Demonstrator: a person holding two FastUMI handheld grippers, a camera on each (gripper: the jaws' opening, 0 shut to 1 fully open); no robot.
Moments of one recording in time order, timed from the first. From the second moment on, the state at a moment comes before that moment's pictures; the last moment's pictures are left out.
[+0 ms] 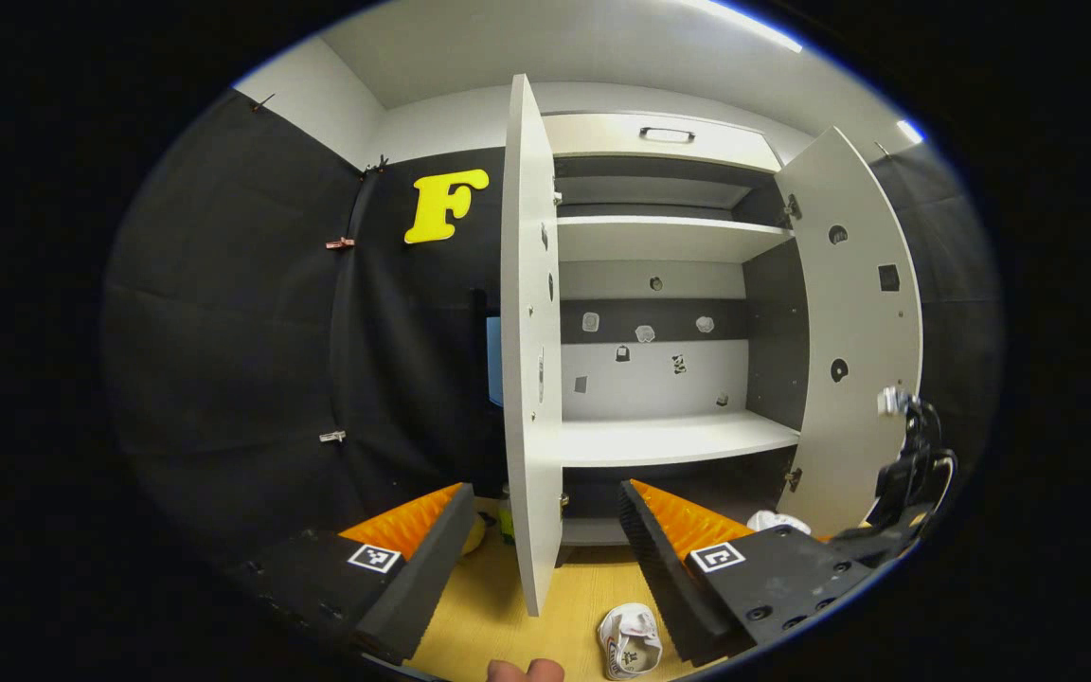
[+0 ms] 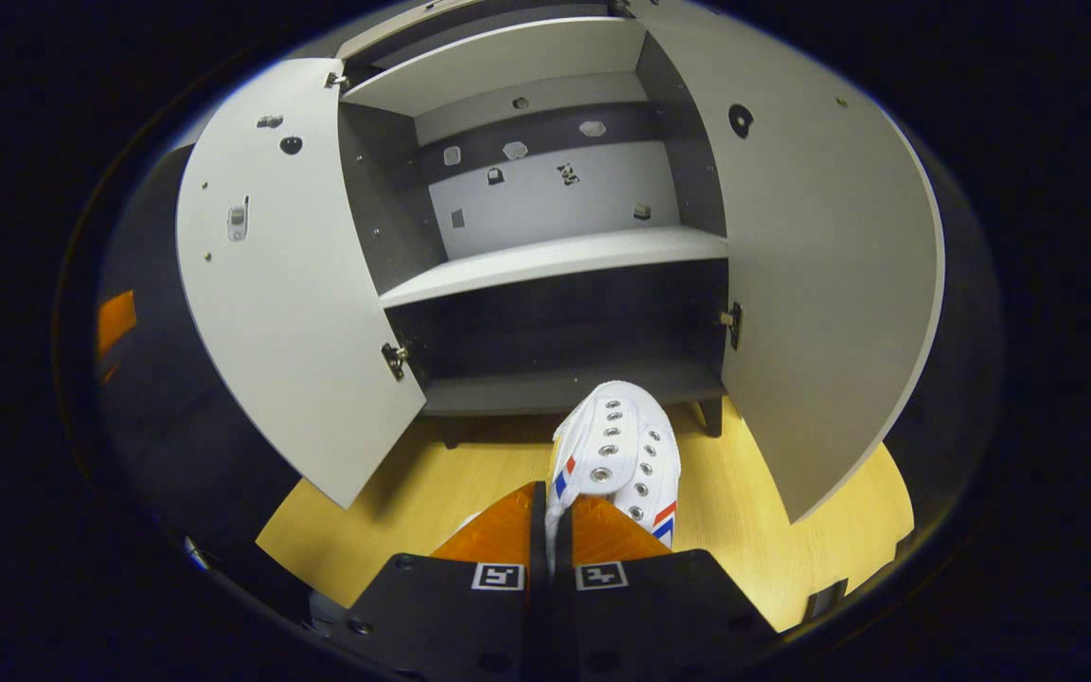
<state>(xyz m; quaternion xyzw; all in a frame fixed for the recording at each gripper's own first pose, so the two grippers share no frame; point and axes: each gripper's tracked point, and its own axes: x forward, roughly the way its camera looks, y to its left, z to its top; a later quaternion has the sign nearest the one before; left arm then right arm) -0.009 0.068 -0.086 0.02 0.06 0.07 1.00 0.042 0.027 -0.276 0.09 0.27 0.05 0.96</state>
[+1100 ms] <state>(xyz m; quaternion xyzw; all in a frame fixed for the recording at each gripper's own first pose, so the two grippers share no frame) 0.018 0.044 -0.086 0.00 0.06 0.05 1.00 0.349 0.004 -0.169 -0.03 0.22 0.04 0.97</state>
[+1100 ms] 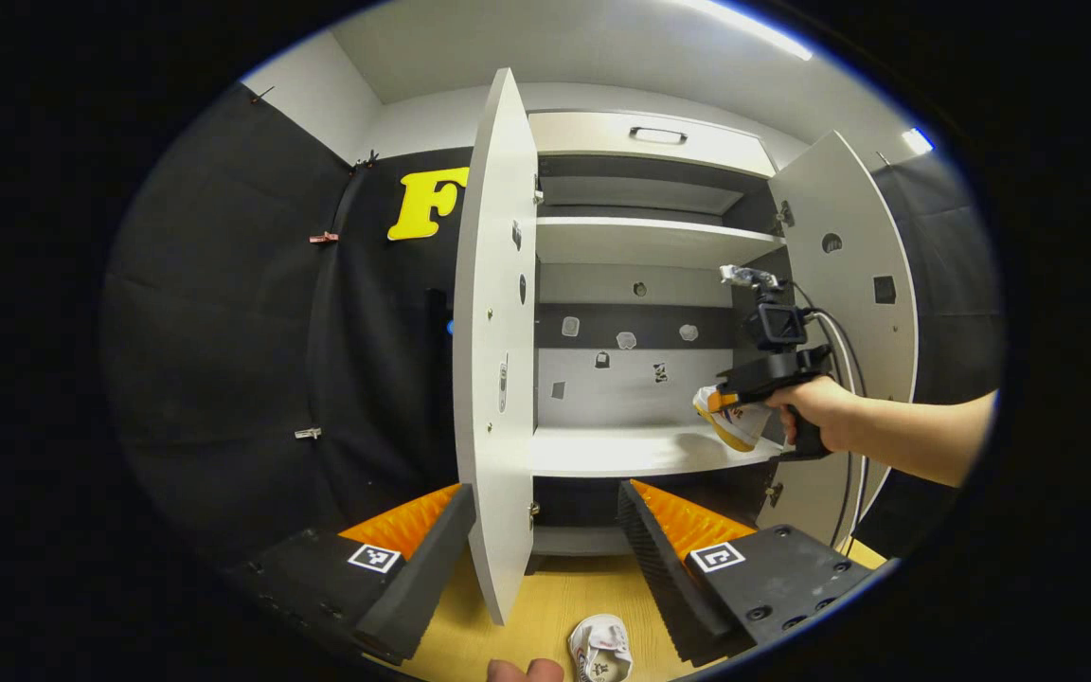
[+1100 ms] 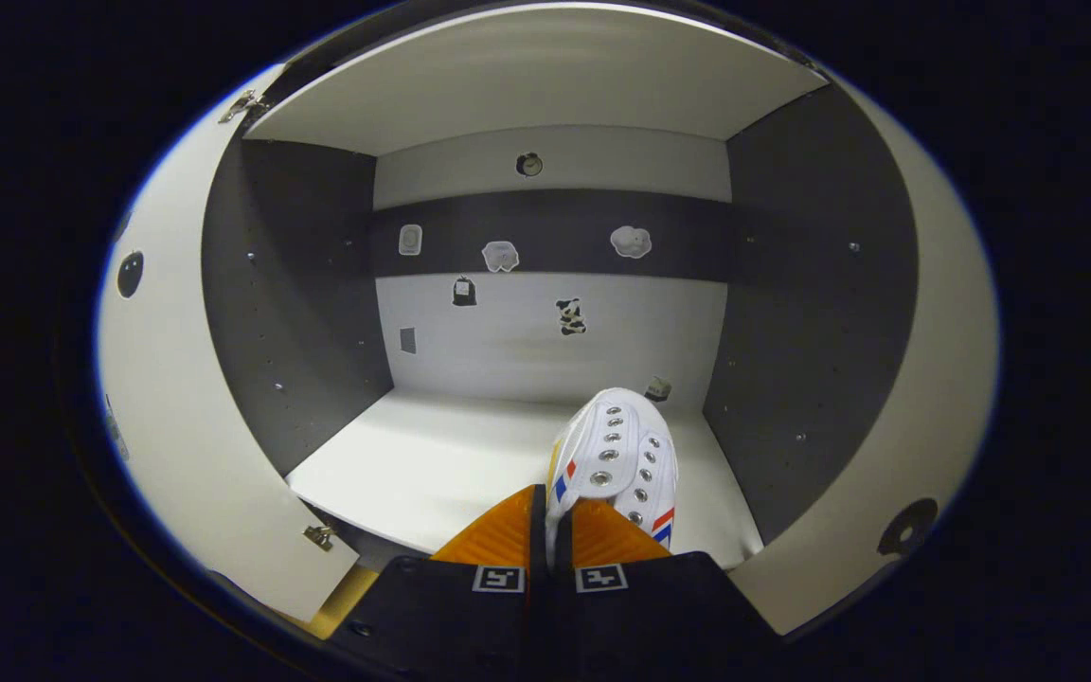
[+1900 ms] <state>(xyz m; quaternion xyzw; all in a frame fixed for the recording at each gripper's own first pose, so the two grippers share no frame) 0.045 0.037 -0.107 0.00 0.08 0.08 0.99 0.440 0.001 -0.258 -0.12 0.30 0.03 0.95</state>
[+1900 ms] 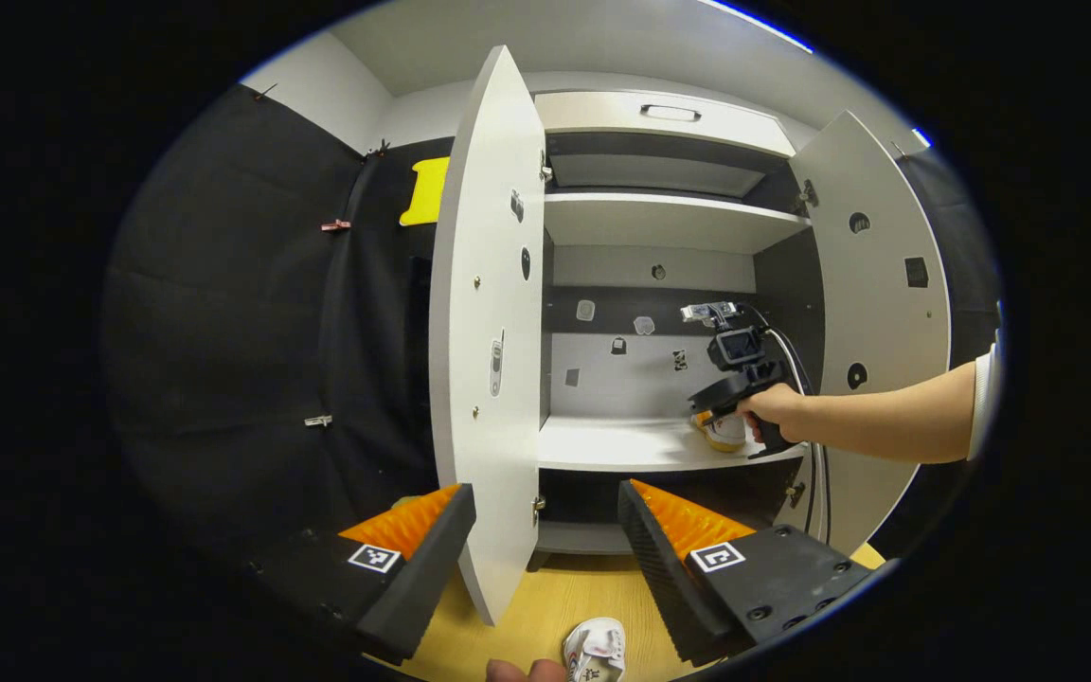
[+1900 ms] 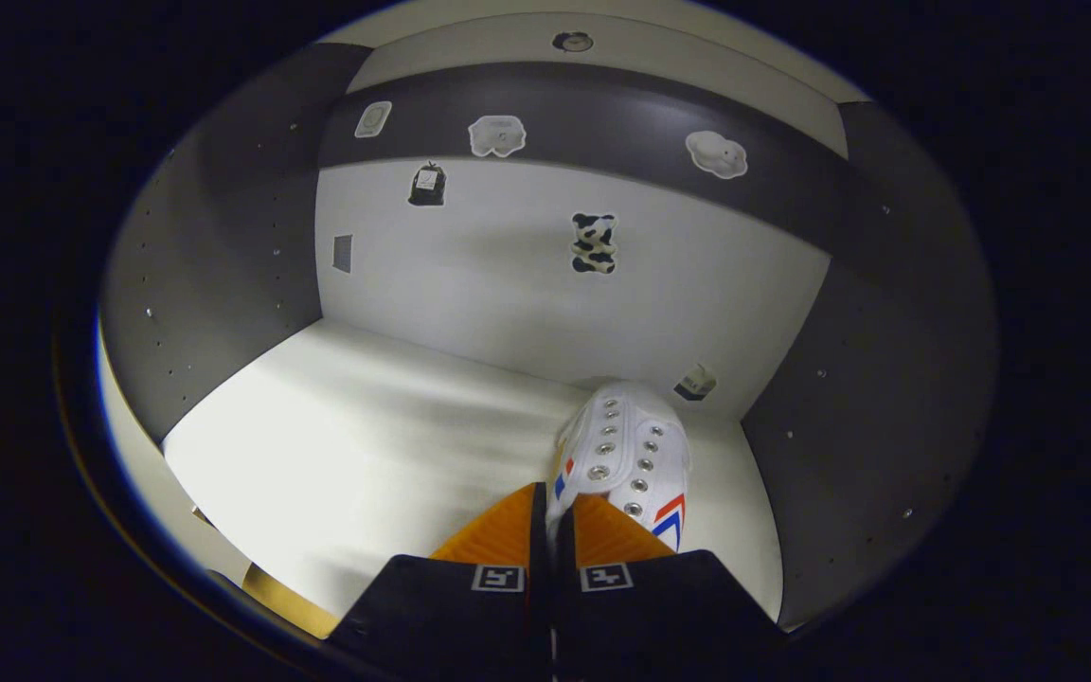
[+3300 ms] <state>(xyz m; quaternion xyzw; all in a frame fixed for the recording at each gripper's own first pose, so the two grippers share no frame) -0.004 0.034 -0.161 -0.03 0.09 0.02 1.00 0.190 0.006 -0.060 0.01 0.04 0.02 1.00</state>
